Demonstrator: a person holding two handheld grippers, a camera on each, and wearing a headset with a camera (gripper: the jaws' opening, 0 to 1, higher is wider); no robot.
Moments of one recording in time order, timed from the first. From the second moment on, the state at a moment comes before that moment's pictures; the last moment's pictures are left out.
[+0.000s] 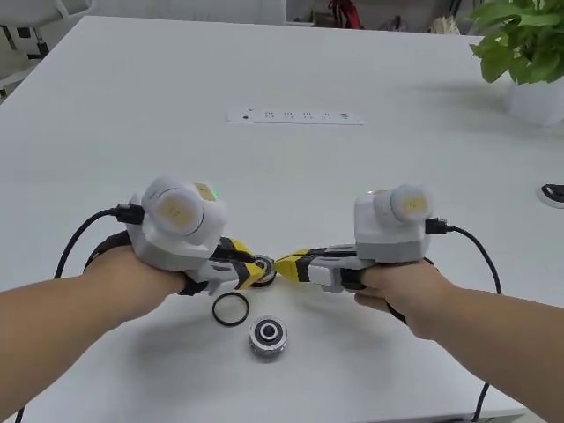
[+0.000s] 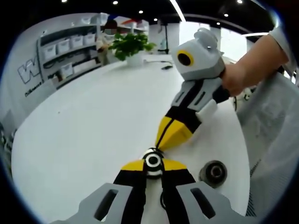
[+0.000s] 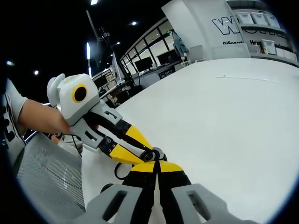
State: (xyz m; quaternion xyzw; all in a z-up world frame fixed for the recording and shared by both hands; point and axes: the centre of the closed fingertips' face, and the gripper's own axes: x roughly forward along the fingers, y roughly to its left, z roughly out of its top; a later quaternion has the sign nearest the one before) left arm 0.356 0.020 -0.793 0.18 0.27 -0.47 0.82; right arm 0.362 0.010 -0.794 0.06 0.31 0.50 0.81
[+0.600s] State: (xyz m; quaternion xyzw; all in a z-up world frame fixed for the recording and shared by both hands) left arm 0.357 0.020 -0.794 0.19 0.27 -0.47 0.82; right arm 0.354 0.019 -0.789 0.04 0.30 0.52 0.80
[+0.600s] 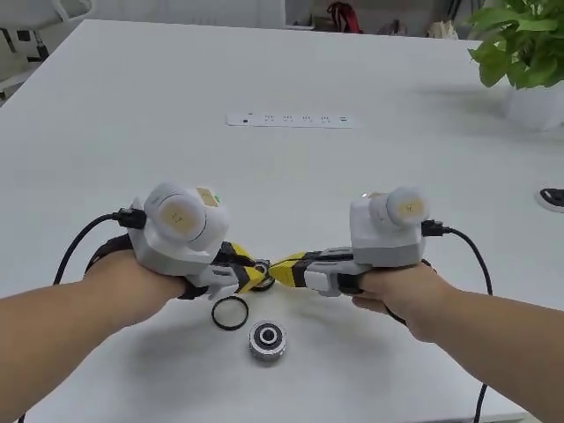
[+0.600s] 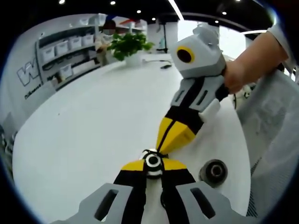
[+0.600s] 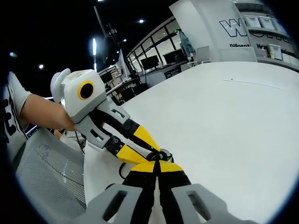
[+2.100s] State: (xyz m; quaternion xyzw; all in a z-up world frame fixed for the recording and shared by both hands) left arm 0.345 0.014 -0.782 0.18 0.25 -0.50 0.81; right arm 0.356 0.017 -0.779 0.07 0.29 0.51 0.80
